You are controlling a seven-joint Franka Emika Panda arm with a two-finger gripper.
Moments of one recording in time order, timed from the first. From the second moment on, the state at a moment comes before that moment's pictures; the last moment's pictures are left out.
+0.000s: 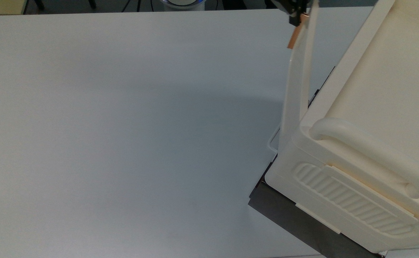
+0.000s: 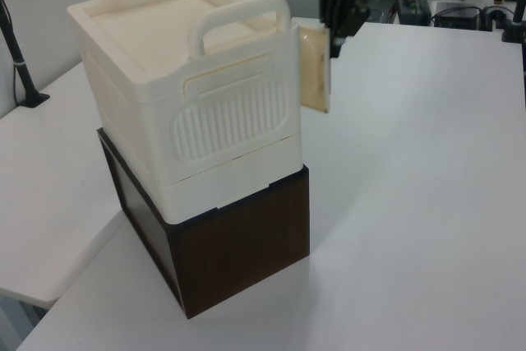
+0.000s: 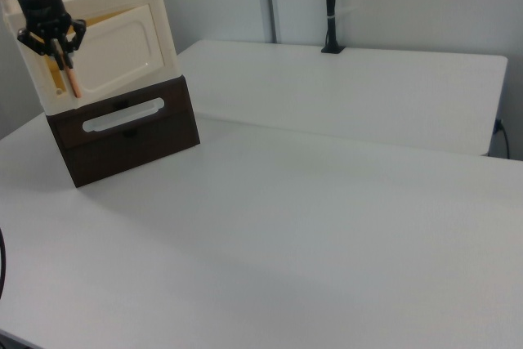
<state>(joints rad) 0.30 0.15 0.10 -1.37 0.10 1.74 -0.36</state>
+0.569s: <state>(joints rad) 0.11 0.05 0.09 -1.36 0.12 1.60 -0.36</state>
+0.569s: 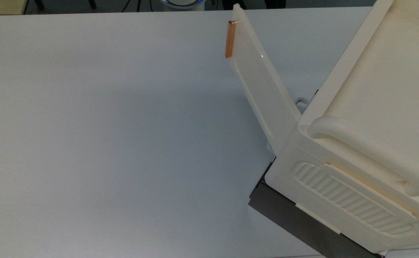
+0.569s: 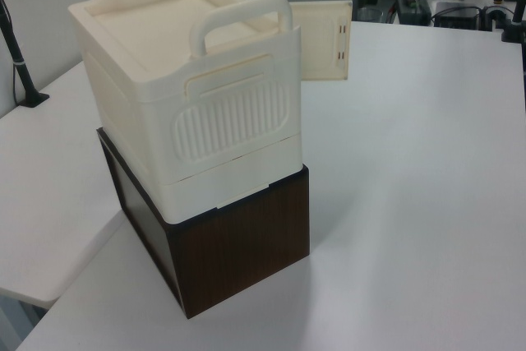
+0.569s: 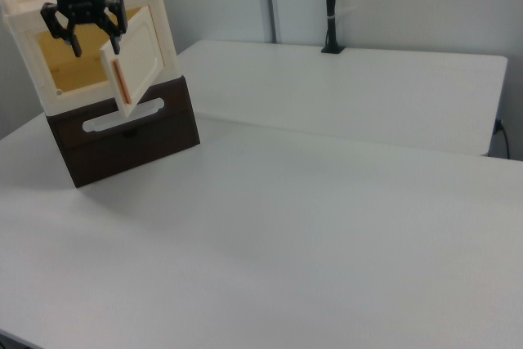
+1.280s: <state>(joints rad) 0.13 0.07 0.10 -1.36 0.12 1.70 -0.36</state>
